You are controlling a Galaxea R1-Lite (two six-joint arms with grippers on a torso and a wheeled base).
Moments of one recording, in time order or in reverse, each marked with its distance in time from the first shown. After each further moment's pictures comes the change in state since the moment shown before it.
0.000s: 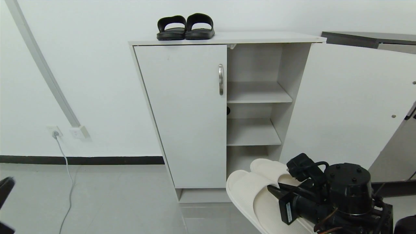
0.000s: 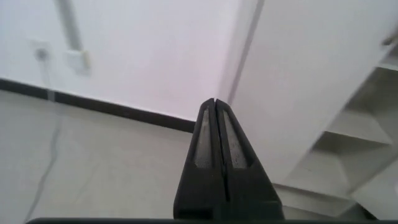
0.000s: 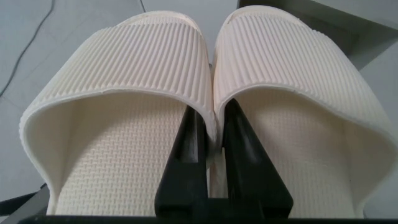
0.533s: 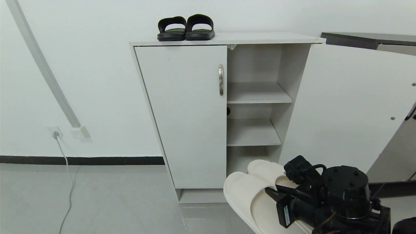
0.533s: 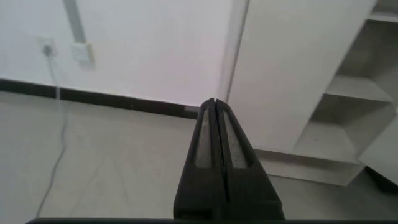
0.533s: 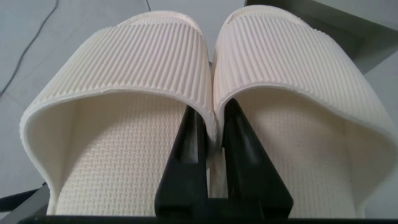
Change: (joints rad) left arm 0.144 -0.579 0.146 0.463 -0.251 0.040; right arm 0.020 0.011 0.003 -0.014 -0.009 -0.003
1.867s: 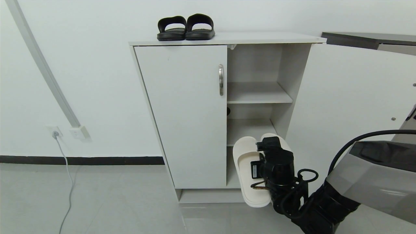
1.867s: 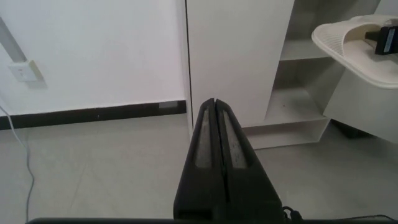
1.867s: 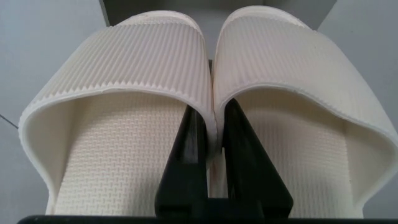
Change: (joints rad) left arm 0.001 -0.040 0.005 0.044 -0.166 0.090; right arm -0.026 0.422 -0.436 -0.152 -0.566 -0.006
